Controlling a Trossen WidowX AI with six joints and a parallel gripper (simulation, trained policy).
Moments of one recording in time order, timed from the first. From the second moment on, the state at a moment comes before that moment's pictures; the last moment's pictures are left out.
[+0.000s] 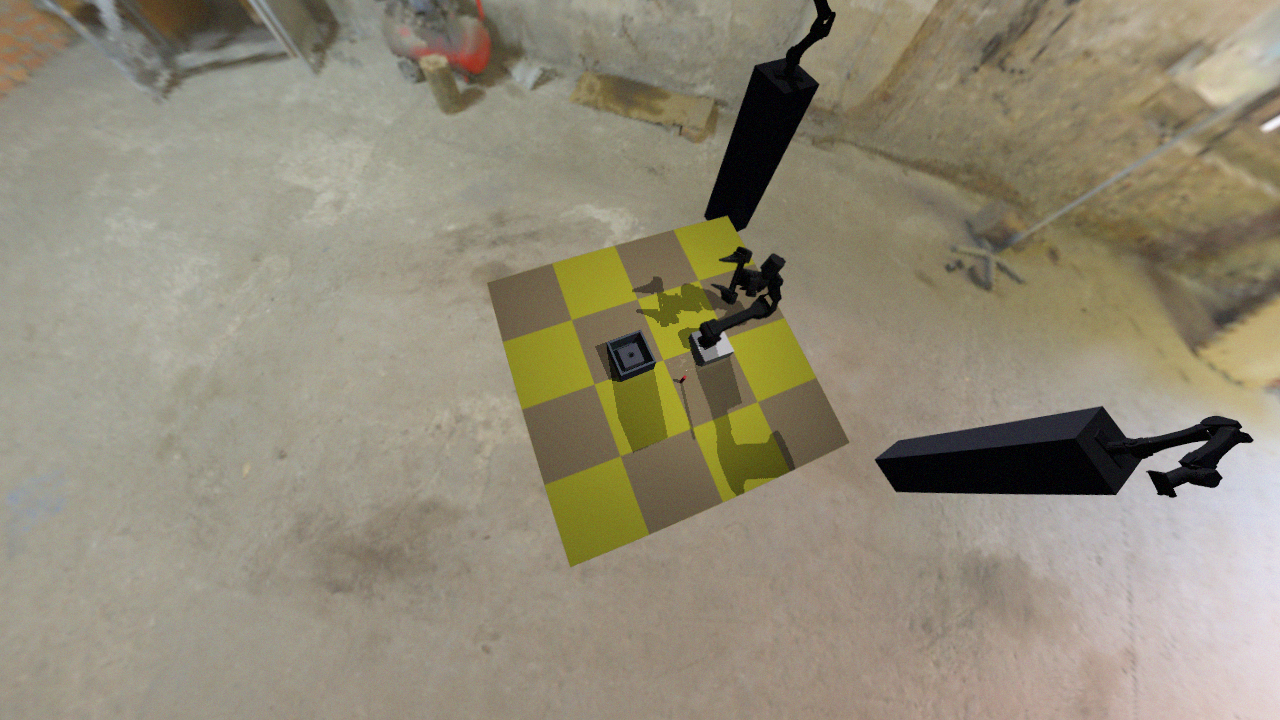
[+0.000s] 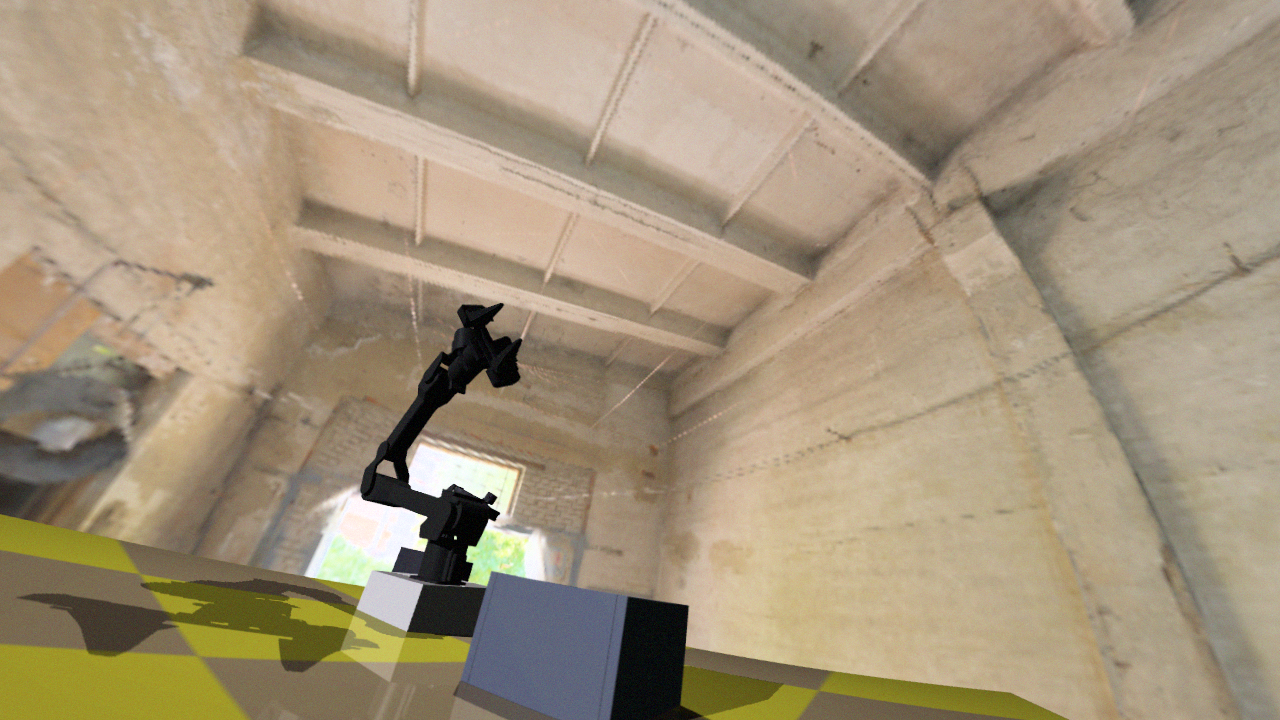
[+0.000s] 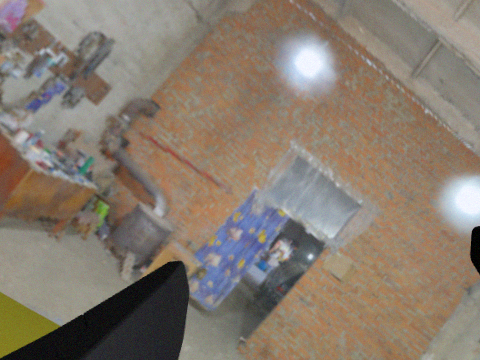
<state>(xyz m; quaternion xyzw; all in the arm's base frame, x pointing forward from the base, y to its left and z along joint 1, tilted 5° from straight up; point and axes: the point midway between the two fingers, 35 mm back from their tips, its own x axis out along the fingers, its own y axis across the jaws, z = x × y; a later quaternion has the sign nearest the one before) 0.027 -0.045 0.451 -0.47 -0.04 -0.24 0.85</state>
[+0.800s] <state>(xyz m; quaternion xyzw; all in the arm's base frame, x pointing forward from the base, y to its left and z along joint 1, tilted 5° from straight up) 0.143 -0.047 0.375 -0.22 0.15 -0.13 0.96</state>
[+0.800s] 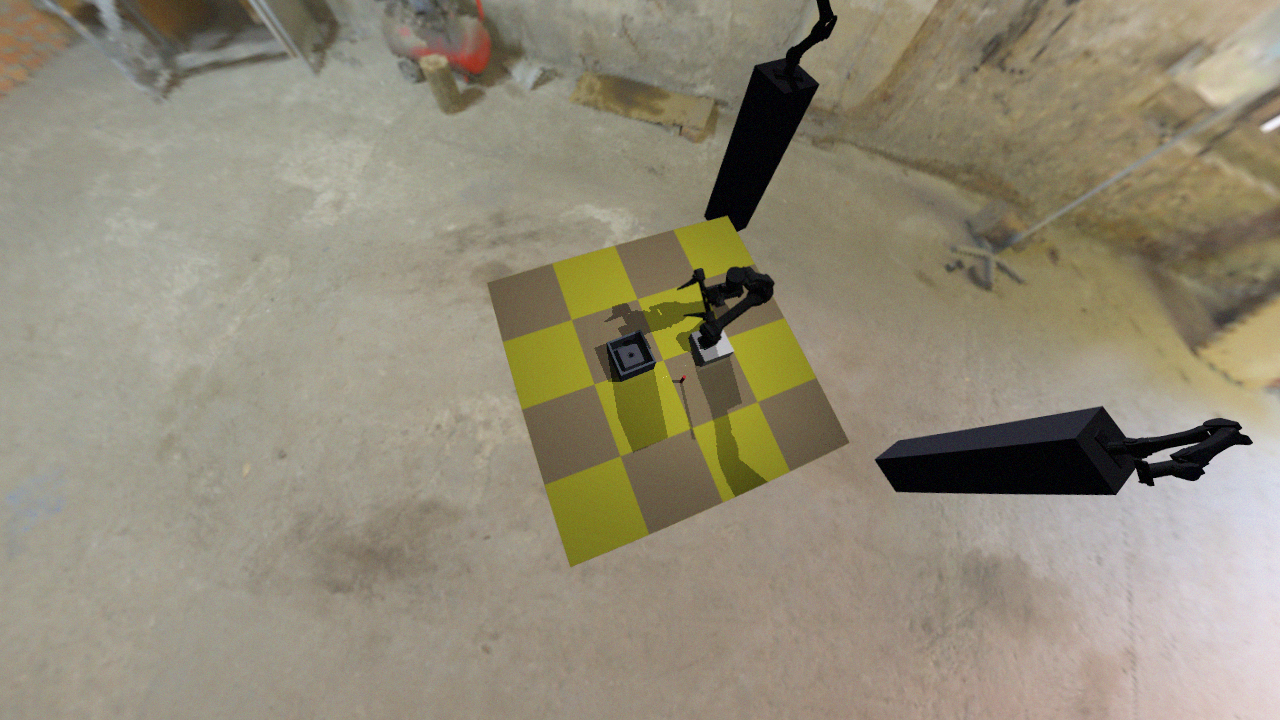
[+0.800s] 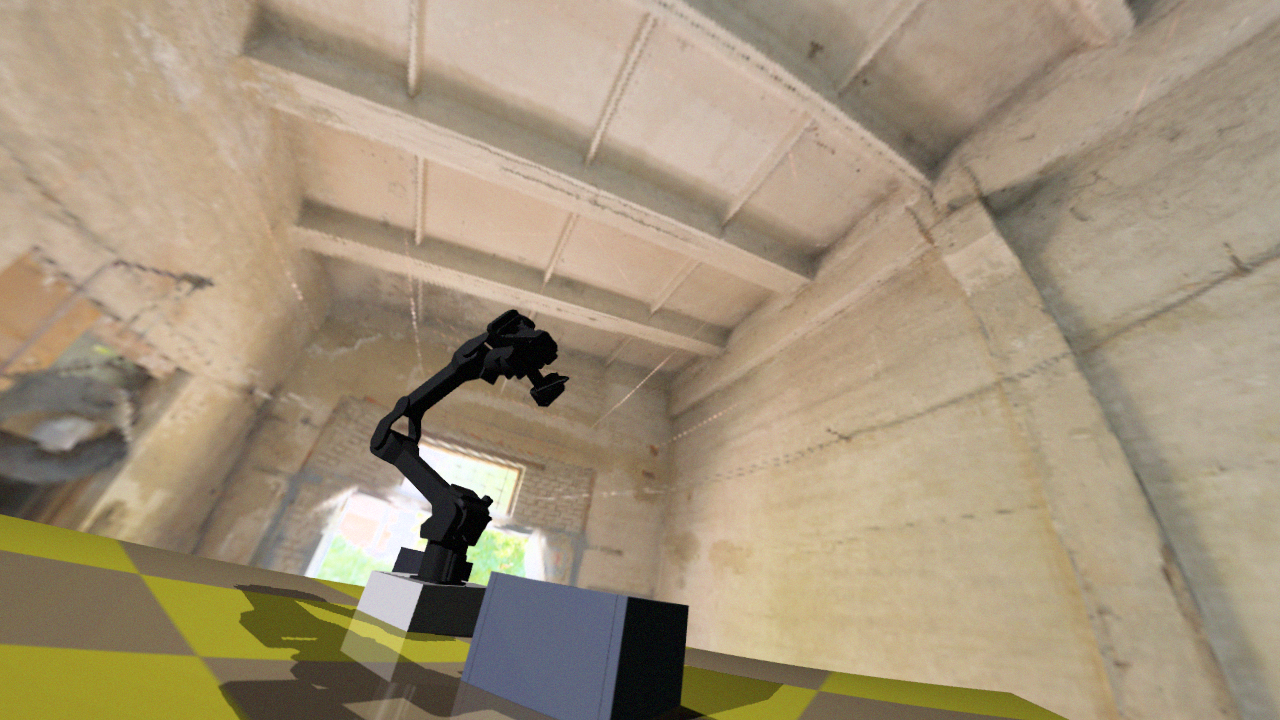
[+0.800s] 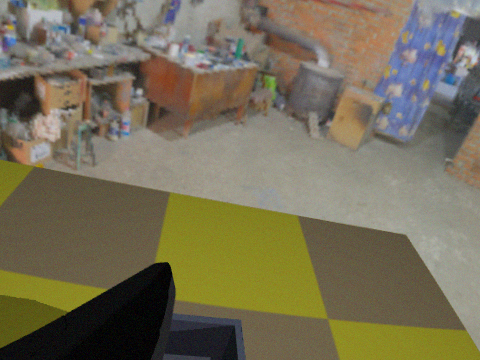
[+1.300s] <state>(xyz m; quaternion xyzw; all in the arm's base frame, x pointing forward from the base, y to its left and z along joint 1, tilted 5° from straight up) 0.197 -0.016 0.287 -0.05 0.33 -0.10 0.94</state>
